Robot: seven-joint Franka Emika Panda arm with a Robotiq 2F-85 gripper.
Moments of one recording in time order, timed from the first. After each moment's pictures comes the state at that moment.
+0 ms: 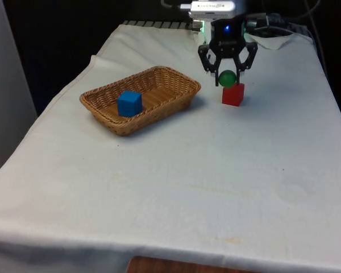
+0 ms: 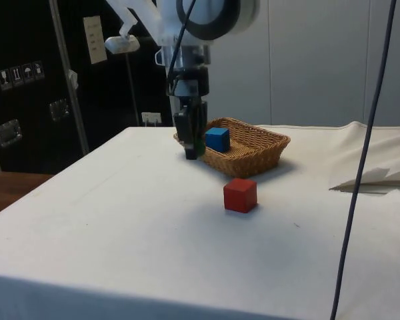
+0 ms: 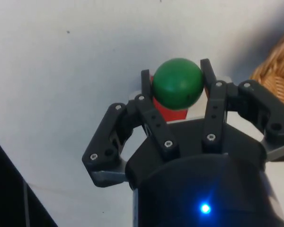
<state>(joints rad) 0.24 0.16 -0.20 -2.37 0.17 2.54 -0.15</state>
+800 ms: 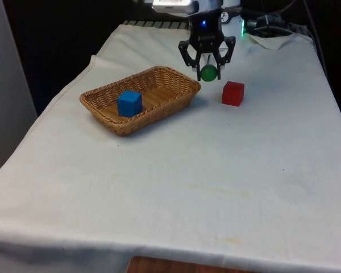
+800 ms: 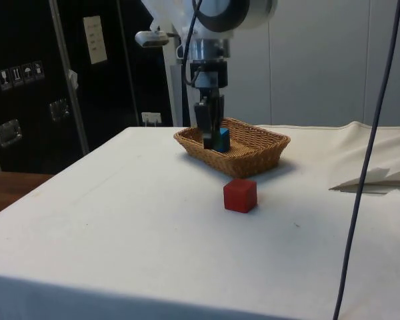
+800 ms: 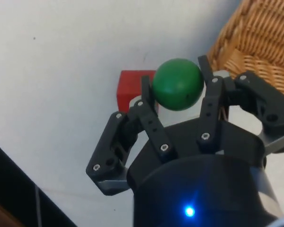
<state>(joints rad) 0.23 0.10 -0.30 -2.44 0.23 2.55 -0.31</state>
